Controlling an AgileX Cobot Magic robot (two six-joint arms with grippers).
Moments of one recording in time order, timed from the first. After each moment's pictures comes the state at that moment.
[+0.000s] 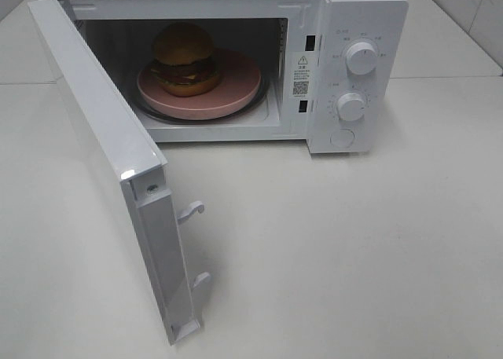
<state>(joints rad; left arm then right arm) 0.07 0.02 -0.52 -0.02 1.07 -0.01 0.14 0.00 -0.49 -0.08 0.98 0.11</state>
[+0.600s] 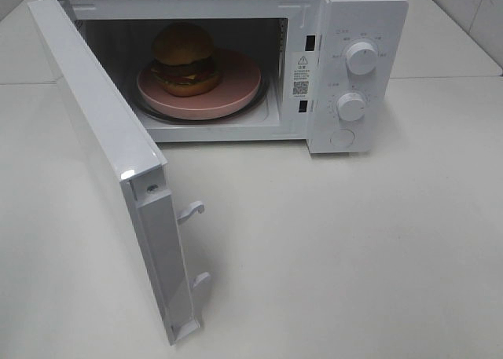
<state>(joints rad) 0.07 0.21 -0.51 0.00 0.82 -0.01 0.14 0.00 -0.49 -0.08 0.98 0.11</state>
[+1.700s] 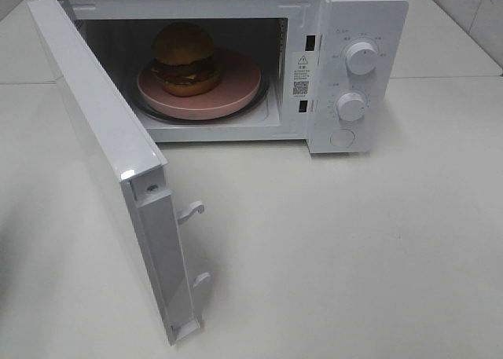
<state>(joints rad) 0.07 1.06 -0.20 0.12 -0.51 -0.06 0.14 0.00 -0.49 -0.08 0.97 0.11</state>
